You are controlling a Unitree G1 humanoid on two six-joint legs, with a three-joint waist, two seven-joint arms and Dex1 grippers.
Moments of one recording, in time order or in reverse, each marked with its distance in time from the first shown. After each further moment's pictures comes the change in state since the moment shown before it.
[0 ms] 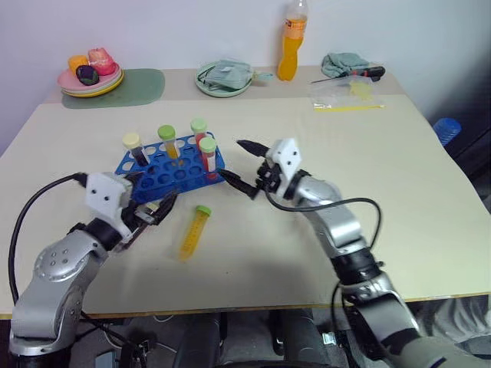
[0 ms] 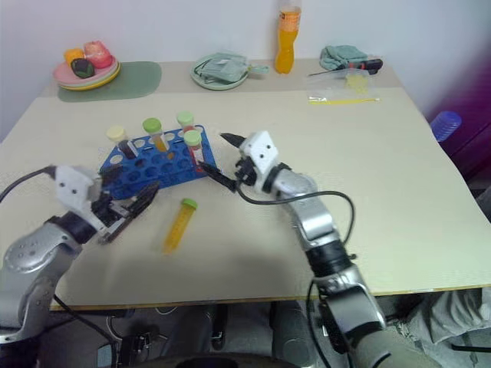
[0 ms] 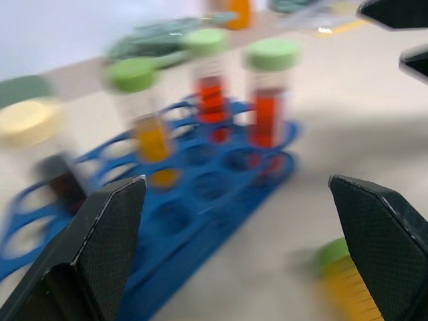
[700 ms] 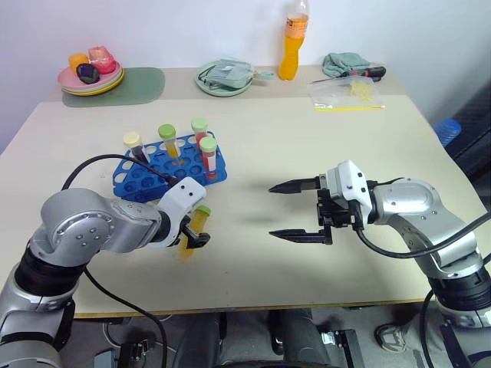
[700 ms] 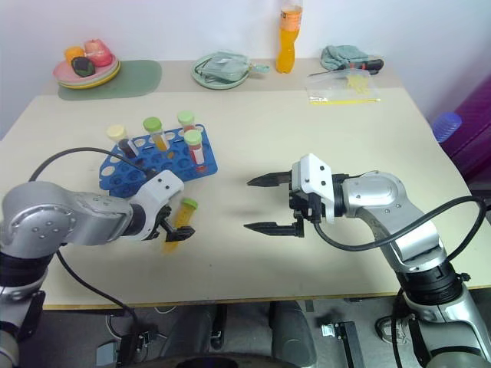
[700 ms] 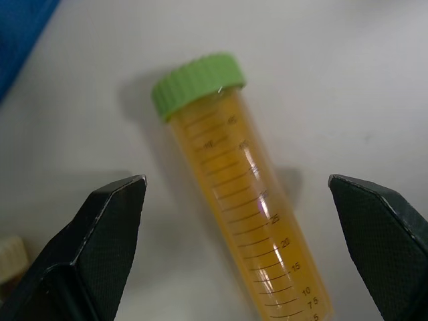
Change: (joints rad) left arm -0.551 0.159 -0.376 0.205 -0.817 0.904 0.722; right arm 0.124 -0.444 -0.095 -0.392 0.284 0.246 0.378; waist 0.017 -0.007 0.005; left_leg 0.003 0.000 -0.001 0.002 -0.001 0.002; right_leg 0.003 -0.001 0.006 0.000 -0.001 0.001
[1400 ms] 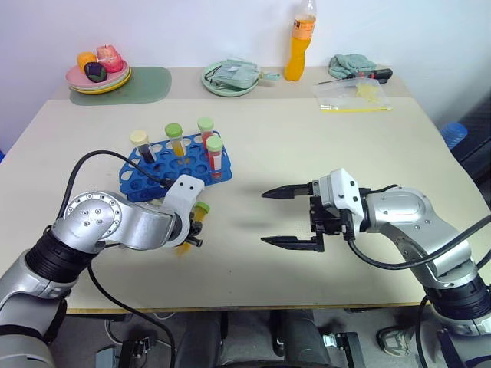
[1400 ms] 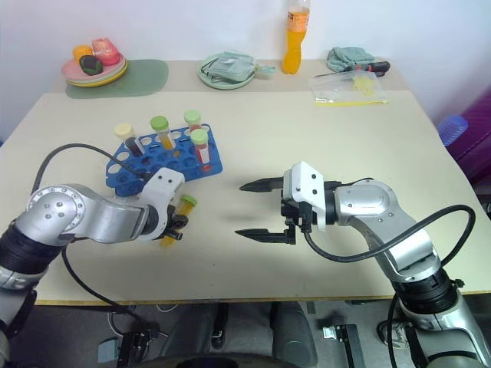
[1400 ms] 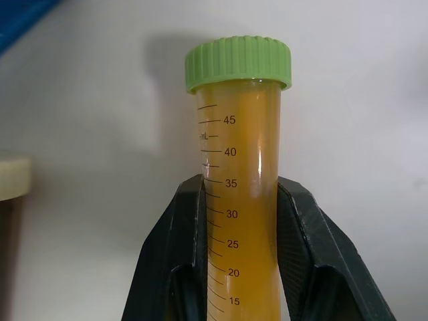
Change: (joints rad) left arm -0.088 0.137 -0.266 0.121 -0.620 -0.379 0.680; right arm 0.017 0.022 0.026 -0.058 0.006 0.024 -0.057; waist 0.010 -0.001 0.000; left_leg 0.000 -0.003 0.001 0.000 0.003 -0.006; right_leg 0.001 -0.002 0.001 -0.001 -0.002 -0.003
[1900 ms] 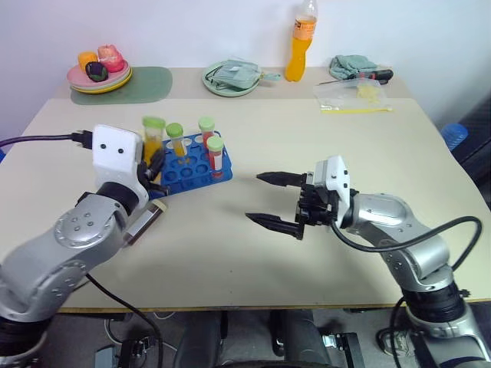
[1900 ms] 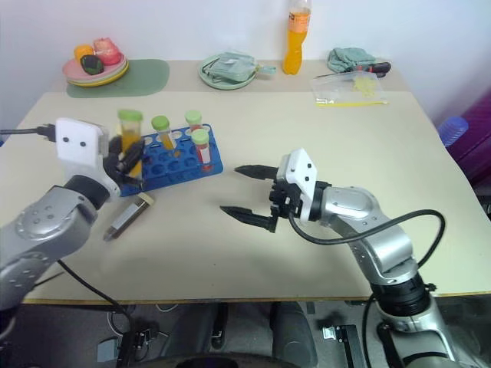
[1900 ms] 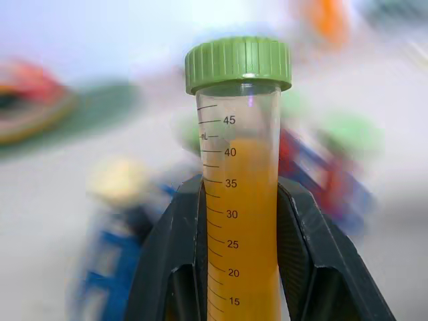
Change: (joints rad) left arm 0.457 -0.129 0.371 -0.313 1.325 -0.734 -0.609; right arm 0.016 0.219 -0.017 0.027 0.023 0.064 -0.258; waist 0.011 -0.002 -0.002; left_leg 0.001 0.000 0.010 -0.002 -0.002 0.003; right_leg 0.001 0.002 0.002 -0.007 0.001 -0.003
